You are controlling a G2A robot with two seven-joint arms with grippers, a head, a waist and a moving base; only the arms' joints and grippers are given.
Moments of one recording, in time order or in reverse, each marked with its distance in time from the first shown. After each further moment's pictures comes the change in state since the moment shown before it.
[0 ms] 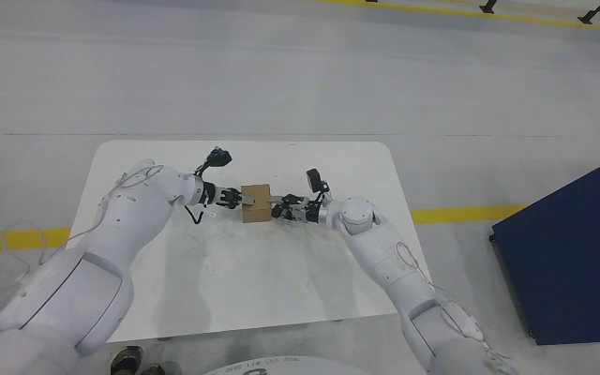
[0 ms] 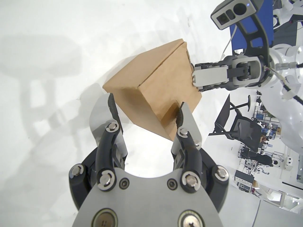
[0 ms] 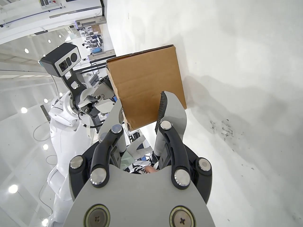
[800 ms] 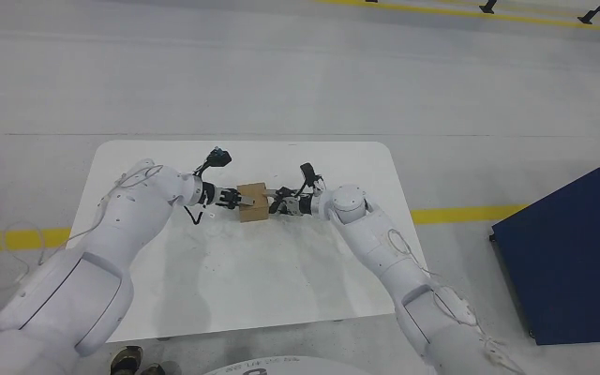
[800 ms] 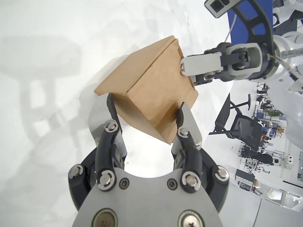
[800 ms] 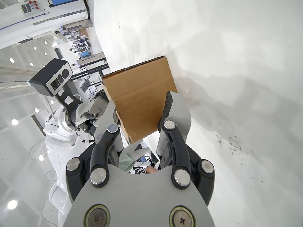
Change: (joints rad) left arm 0.001 0.002 -0.008 0.002 0.007 -0.015 -0.005; right arm 0.106 -0.029 -0.075 0.074 -0.019 0.115 -0.024
